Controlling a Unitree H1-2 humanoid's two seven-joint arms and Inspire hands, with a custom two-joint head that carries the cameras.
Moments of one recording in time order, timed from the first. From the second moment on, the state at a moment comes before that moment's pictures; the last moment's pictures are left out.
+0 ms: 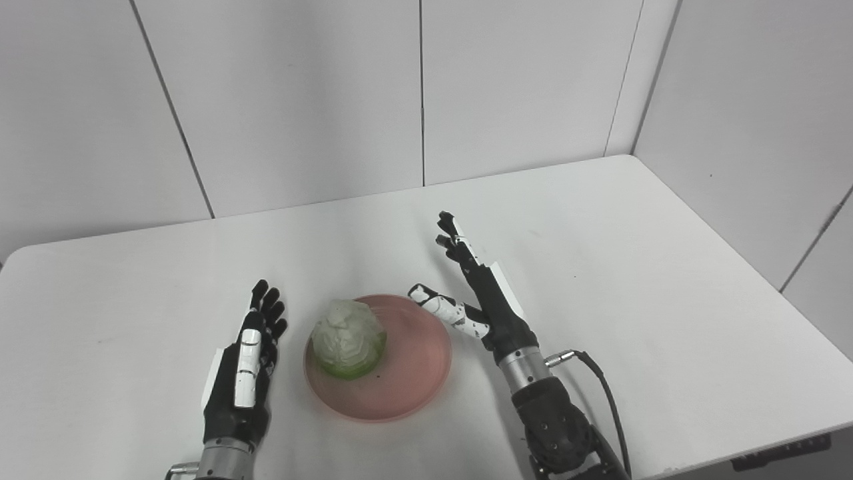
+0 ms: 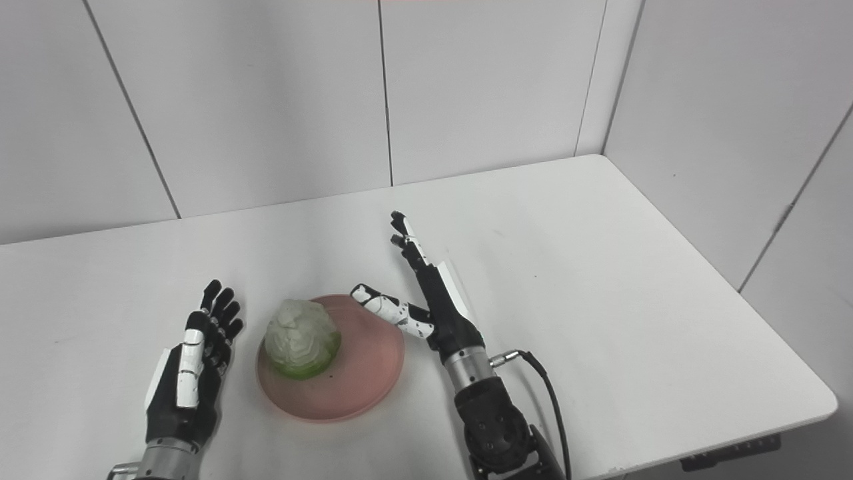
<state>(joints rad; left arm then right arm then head) -0.14 0.00 -0.04 0.12 -0.14 -0.10 -0.15 -0.20 -0.03 0.10 0.02 -0.25 -0.09 -0.06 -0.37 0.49</state>
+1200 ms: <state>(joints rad) -0.18 0.03 0.00 0.18 -0.16 -0.17 -0.19 -0.19 0.02 0.08 0.11 -0.06 -0.12 -0.01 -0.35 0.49</state>
